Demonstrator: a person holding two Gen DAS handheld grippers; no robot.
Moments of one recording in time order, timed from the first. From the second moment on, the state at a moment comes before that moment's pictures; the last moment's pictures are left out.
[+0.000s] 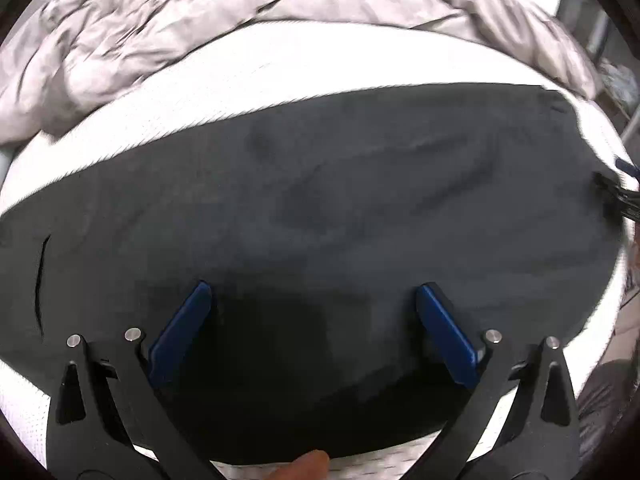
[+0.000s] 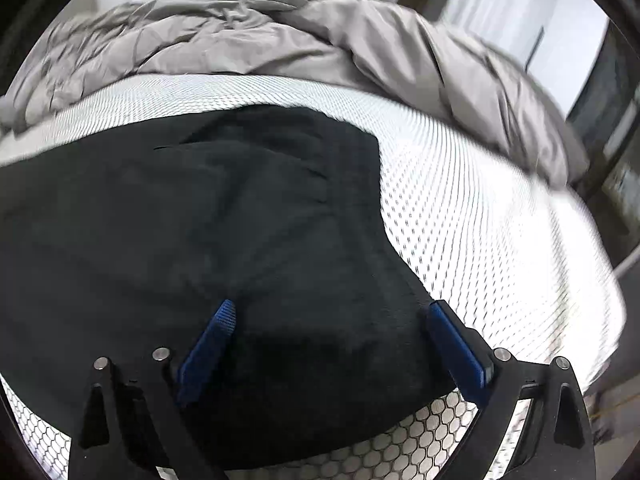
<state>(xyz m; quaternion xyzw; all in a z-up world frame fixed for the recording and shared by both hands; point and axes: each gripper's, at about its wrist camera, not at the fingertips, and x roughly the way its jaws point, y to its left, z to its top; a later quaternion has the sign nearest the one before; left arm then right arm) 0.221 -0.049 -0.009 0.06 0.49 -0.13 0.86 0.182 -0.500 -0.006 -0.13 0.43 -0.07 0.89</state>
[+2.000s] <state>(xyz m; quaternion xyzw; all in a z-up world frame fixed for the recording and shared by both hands) 0.339 -0.101 -0.028 0.01 0.50 -0.07 0.86 0.296 -0.408 0.029 -0.10 0.39 -0.03 0.91</state>
